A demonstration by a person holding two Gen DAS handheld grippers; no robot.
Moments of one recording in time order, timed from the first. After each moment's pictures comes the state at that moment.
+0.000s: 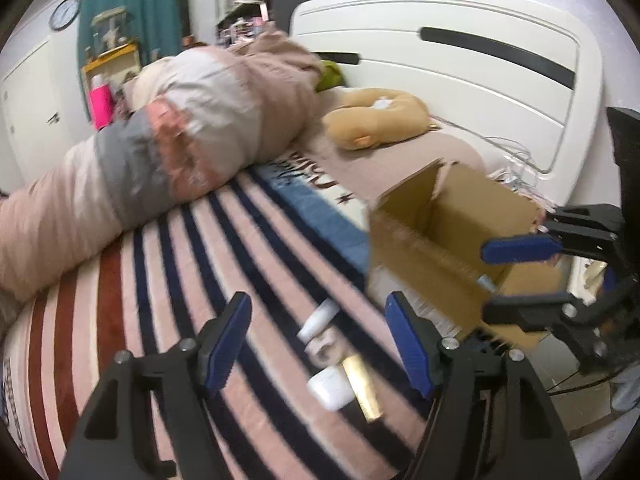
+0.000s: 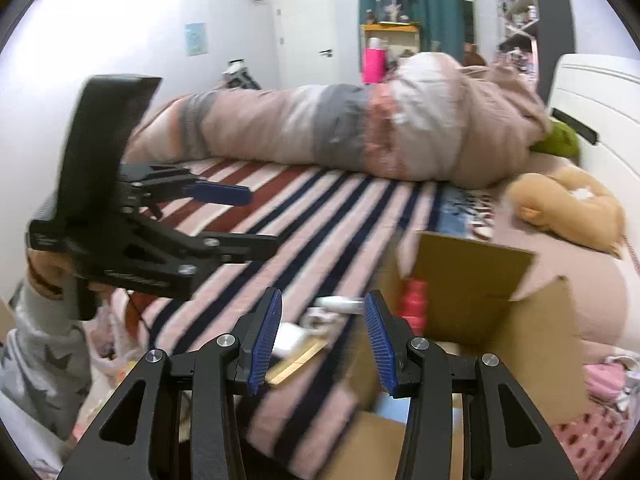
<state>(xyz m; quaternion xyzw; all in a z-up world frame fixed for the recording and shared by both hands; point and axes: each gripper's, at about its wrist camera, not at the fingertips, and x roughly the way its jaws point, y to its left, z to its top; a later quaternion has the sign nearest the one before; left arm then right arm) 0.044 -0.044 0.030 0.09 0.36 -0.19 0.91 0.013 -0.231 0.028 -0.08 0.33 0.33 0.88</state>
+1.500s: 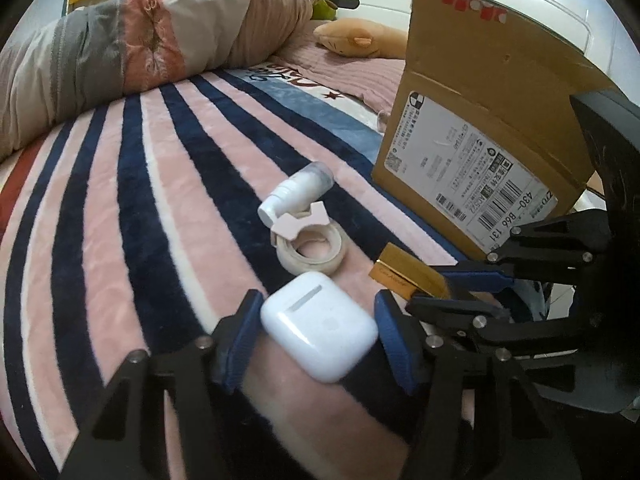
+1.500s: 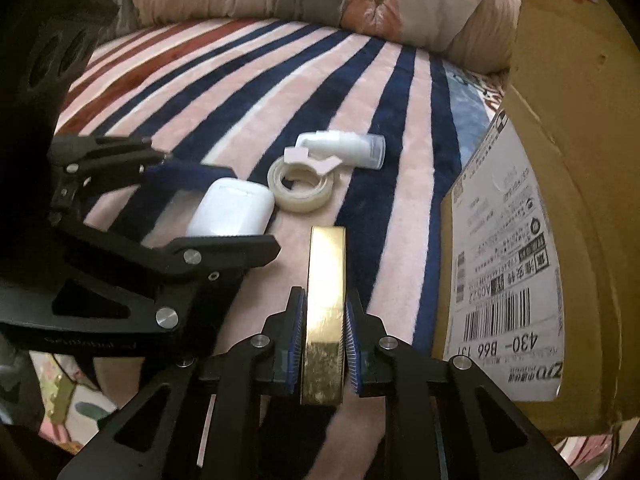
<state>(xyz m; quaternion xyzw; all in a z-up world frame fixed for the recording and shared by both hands) 0.068 -0.044 -0.152 0.01 0.42 -0.26 0.87 0.047 -0.166 -0.152 -0.17 0.48 0.19 0.84</state>
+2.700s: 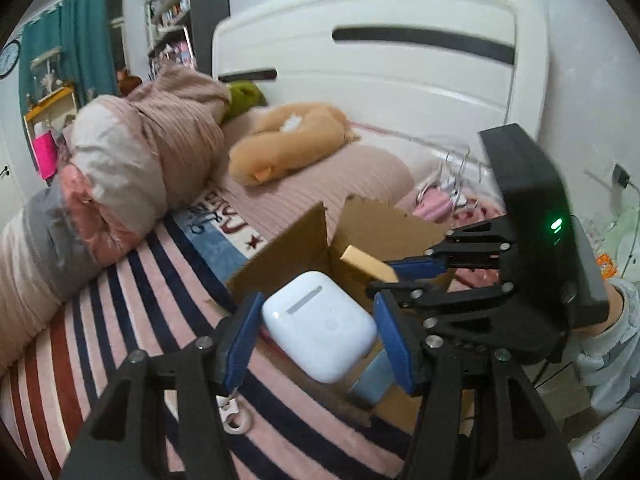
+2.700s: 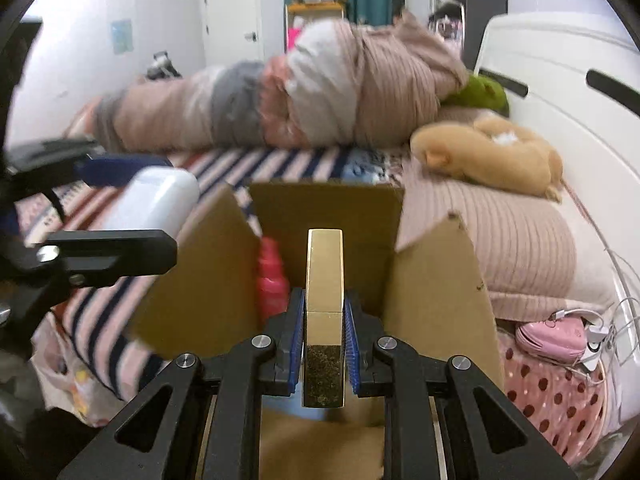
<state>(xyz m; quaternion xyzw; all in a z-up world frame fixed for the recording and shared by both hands) 0.064 -0.193 0.049 0.14 0.34 -0.29 0.88 0.070 -0.332 -0.013 -0.07 0.38 0.19 0.90</state>
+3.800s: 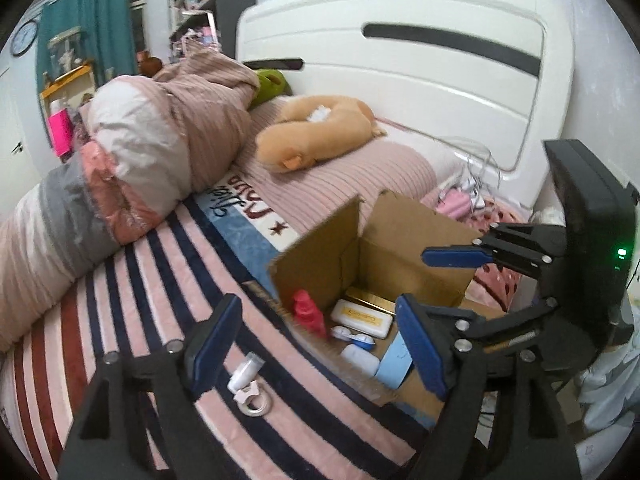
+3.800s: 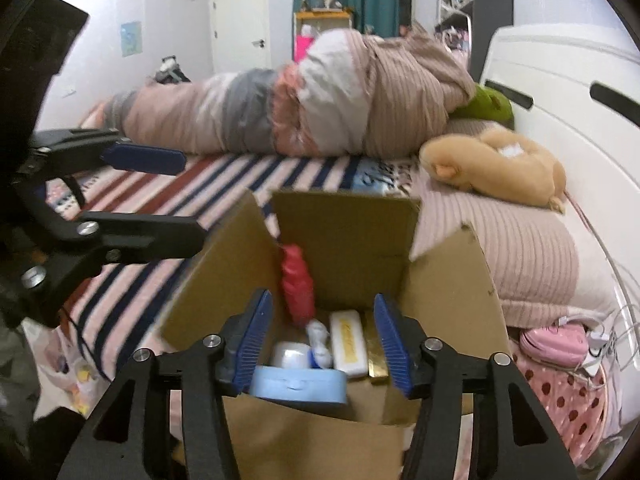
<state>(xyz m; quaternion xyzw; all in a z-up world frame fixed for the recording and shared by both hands) 0.061 -0.149 0.066 0.11 0.35 -0.26 0.89 0.044 -0.317 0.001 -0.07 0.34 0.21 0.91</state>
